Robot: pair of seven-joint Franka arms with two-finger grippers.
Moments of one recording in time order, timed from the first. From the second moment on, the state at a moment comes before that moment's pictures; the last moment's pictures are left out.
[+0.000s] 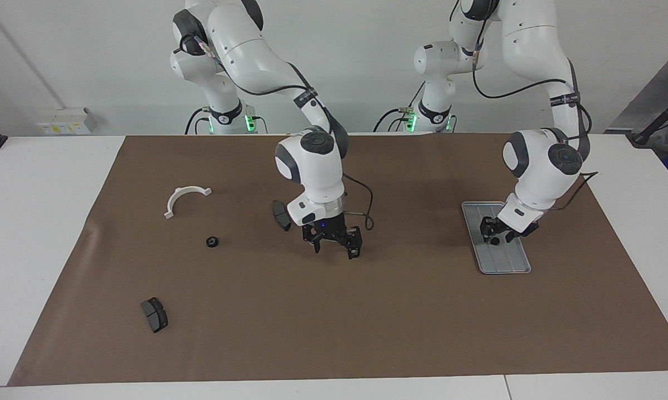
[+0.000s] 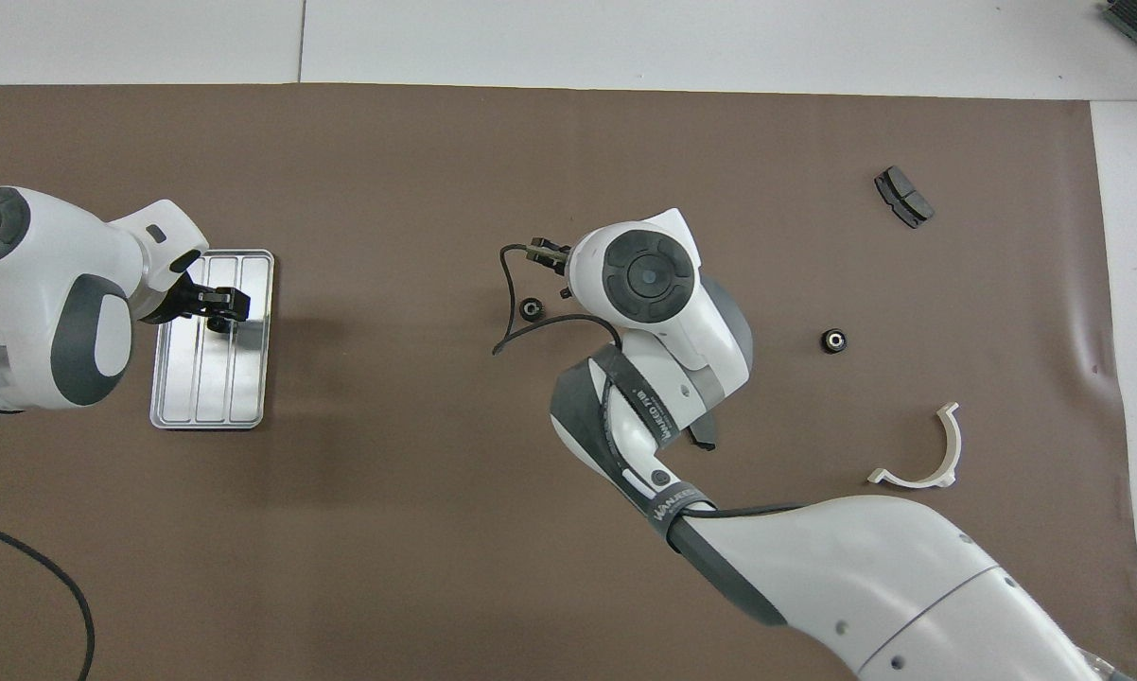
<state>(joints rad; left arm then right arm) 0.06 0.29 -0.09 -1.96 0.02 2.28 0.07 0.43 0.51 0.06 -1.61 -0.14 2.40 0.92</state>
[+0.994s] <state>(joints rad) -0.39 0.45 -0.09 -1.66 -0.01 2.24 -0.52 0.01 0.27 0.07 -1.96 -0.08 2.28 -0.09</state>
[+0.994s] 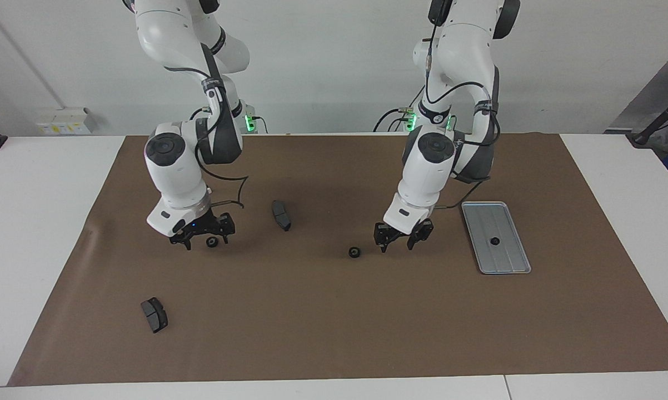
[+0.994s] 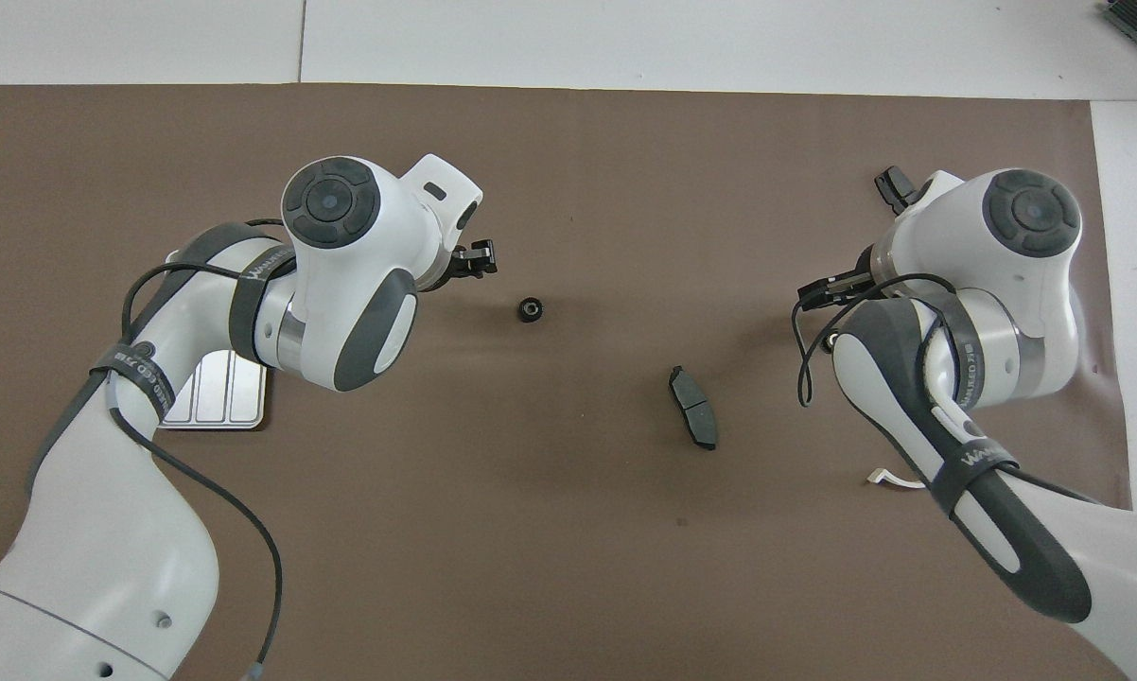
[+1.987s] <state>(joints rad) -0.53 0.58 -0.09 -1.58 -0.02 2.26 -0.56 -0.01 0.26 0.08 -2.13 -0.06 2.41 -0.13</state>
